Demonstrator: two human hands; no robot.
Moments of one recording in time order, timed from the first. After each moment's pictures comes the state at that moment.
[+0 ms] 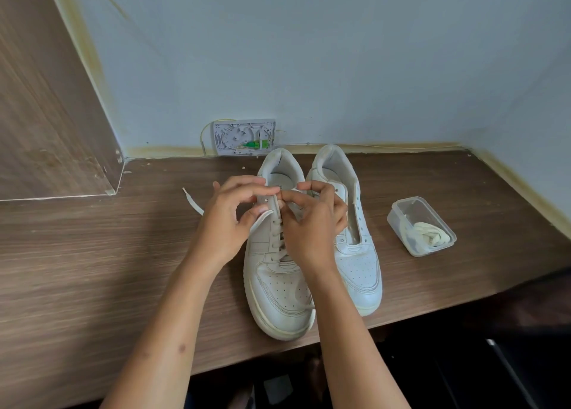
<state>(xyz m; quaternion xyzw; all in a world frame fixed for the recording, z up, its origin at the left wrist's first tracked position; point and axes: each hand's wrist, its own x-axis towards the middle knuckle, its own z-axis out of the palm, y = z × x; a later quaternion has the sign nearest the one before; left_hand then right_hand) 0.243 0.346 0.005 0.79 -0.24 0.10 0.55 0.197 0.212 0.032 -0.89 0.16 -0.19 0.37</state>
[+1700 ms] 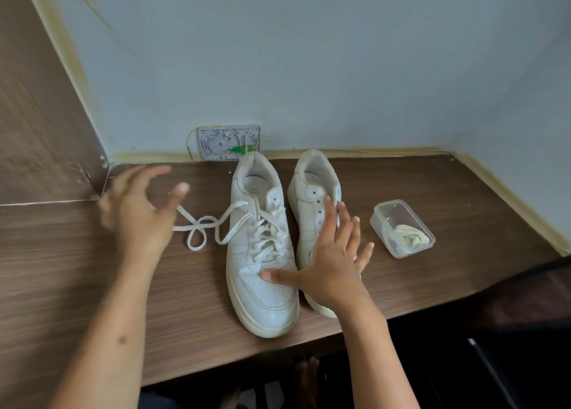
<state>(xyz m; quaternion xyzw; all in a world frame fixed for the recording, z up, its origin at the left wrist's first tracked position) 0.251 0.395 0.011 0.88 0.06 0.23 0.42 0.144 0.162 0.038 -0.95 0.15 0.03 0.27</state>
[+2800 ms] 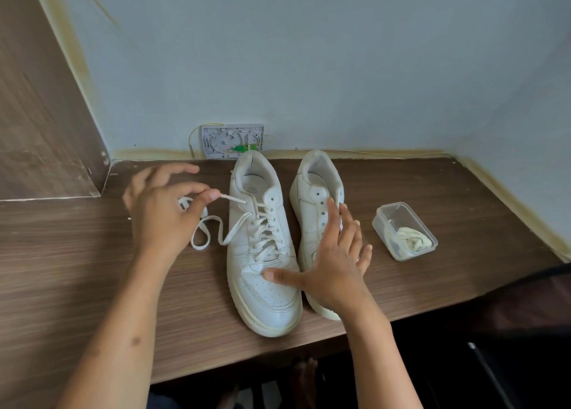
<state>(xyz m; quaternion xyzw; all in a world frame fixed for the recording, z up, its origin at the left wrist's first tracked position) 0.248 0.379 0.017 0.89 -0.07 0.26 0.36 0.145 0.162 0.036 -0.95 0.15 0.02 0.28</state>
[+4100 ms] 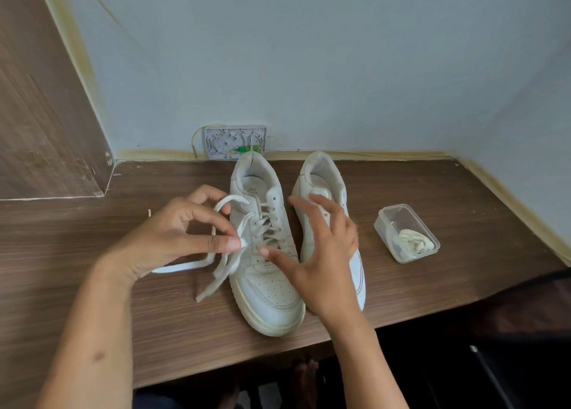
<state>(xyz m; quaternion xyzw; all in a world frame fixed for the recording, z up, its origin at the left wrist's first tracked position) 0.223 0.395 0.054 0.73 -0.28 -0.18 0.59 0.142 0.182 0.040 -0.92 0.03 -0.19 0.33</state>
